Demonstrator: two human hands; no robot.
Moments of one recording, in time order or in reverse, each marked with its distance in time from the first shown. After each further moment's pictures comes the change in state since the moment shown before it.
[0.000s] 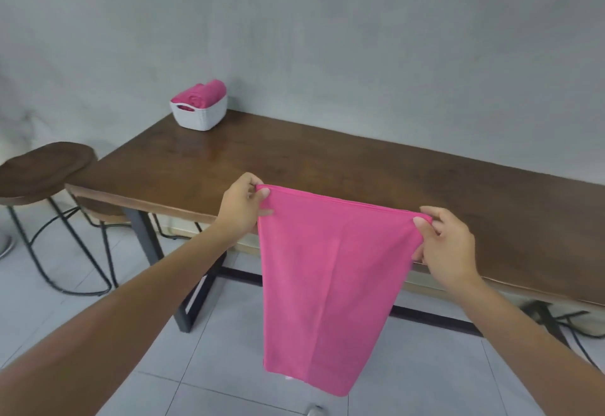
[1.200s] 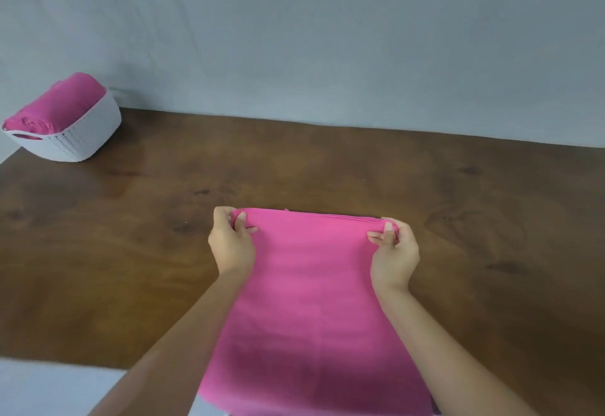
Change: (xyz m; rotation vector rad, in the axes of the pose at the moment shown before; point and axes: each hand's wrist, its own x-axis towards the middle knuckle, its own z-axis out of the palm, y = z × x) left_hand 0.228 -0.101 0.240 0.142 0.334 -0.202; right_hand 0.277 0.169 0.160 0.385 0.351 0.282
